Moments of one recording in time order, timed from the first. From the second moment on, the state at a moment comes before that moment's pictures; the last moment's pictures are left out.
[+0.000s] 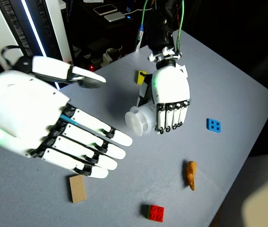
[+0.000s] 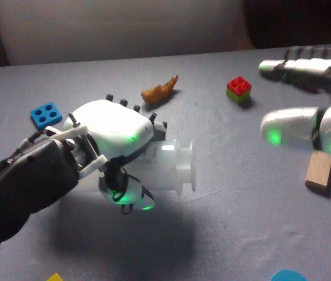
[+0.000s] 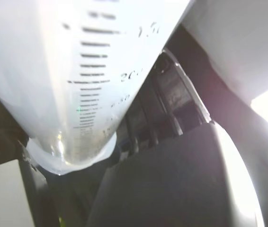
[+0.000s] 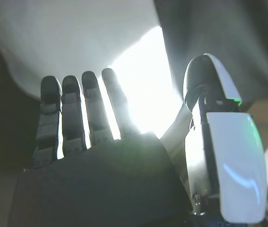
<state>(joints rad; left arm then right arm) 0.67 -1.12 0.98 -0.81 -0.51 1.82 -0.31 -0.64 0.62 -2.20 -0.27 1.56</state>
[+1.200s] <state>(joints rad) 0.69 -1.18 1.06 -0.79 -0.48 1.93 -0.26 -0.71 0.61 -2.21 -0.24 1.21</state>
